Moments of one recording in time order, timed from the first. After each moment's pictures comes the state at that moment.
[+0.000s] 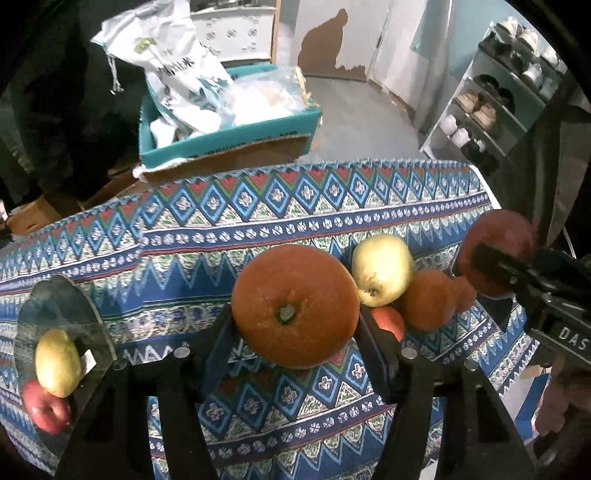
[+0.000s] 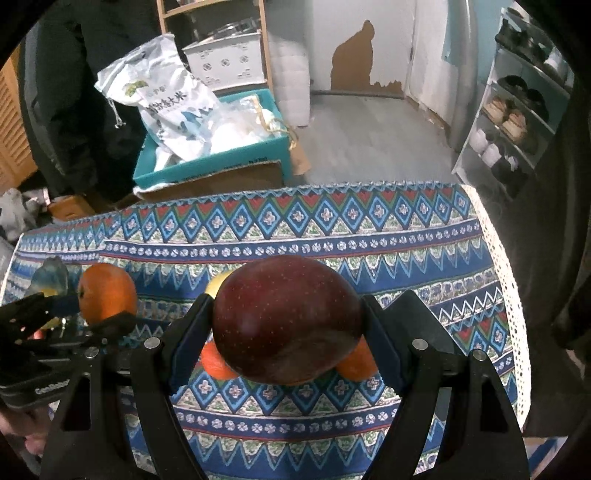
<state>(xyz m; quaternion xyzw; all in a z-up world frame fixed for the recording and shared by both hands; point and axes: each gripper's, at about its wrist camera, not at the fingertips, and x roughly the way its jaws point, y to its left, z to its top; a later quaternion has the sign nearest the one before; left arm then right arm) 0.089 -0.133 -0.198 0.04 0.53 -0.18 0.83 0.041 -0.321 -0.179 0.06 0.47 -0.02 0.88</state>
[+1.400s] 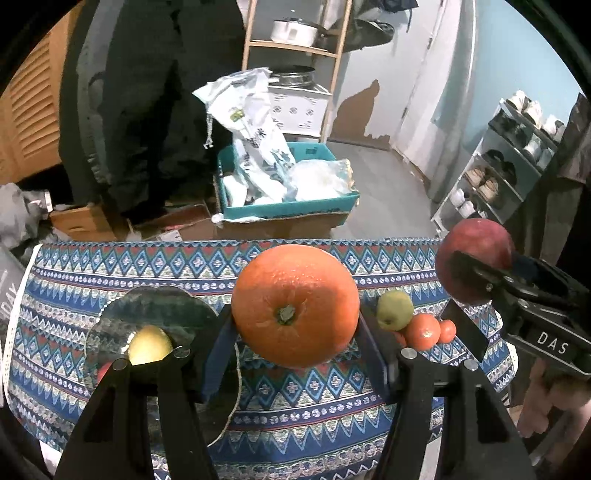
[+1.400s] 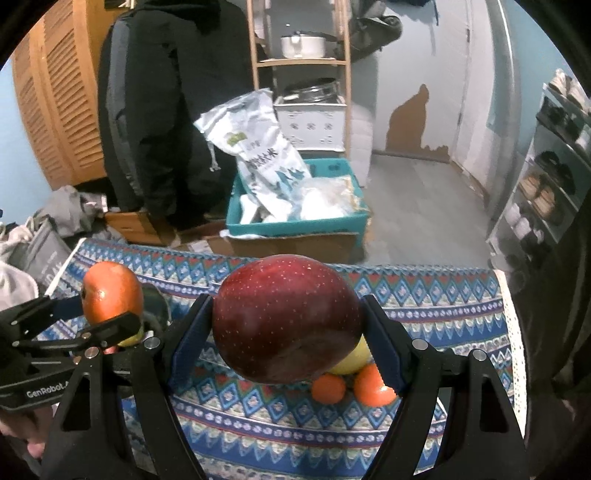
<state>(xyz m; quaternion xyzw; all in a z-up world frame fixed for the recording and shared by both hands) 0.047 -0.020 -0.094 -0.03 0.44 -0.14 0.89 0.028 -0.217 -0.076 0.02 0.39 0.07 0.92</state>
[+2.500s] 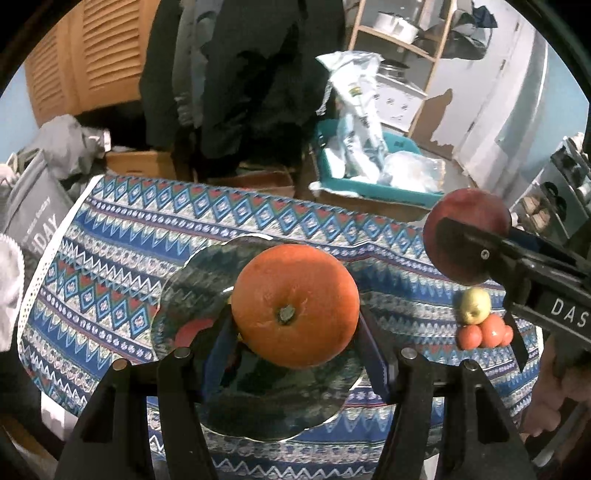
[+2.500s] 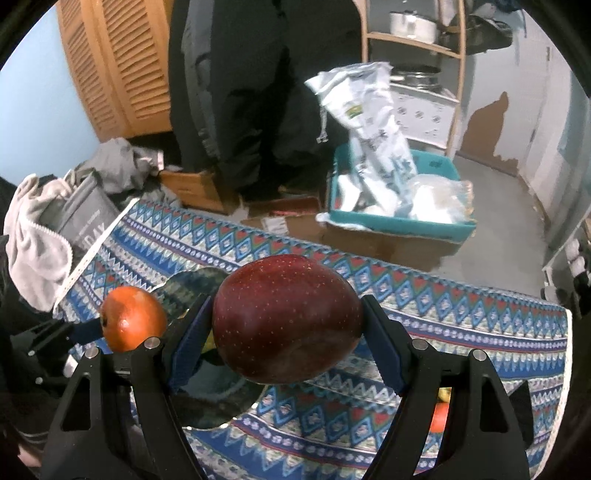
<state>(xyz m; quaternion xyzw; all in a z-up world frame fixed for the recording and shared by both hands) 0.044 0.106 -0.146 -0.08 0.48 -0.03 0.87 0.077 -0.064 -0.106 -0.02 0.43 0.18 0.88</state>
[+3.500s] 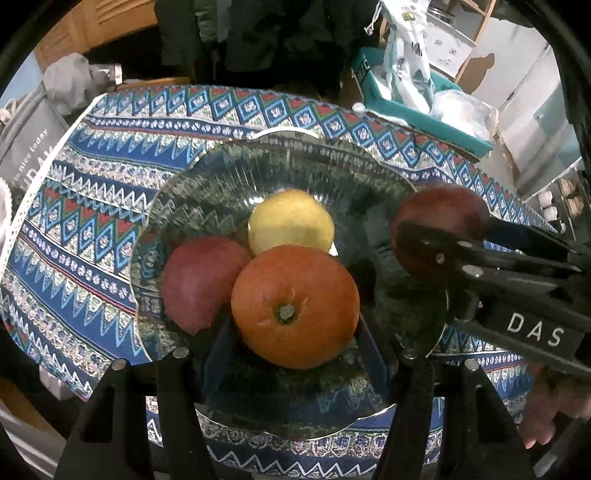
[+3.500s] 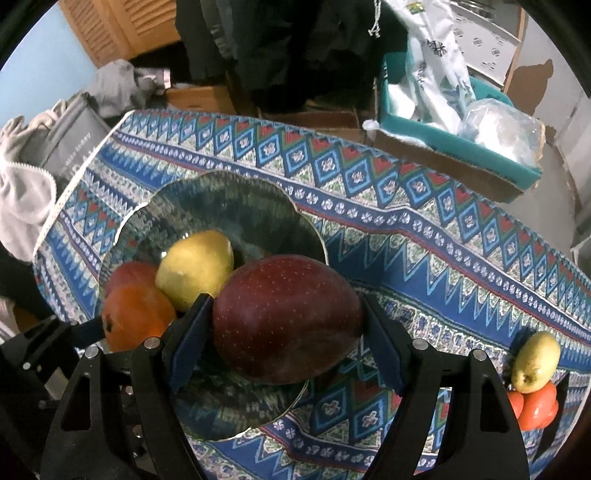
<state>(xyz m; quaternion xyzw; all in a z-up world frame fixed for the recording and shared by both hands) 0.048 0.116 -0.239 -0.08 0.58 0.01 0.81 0.101 -0.011 -0.219 -0.05 0.55 0.21 0.81</state>
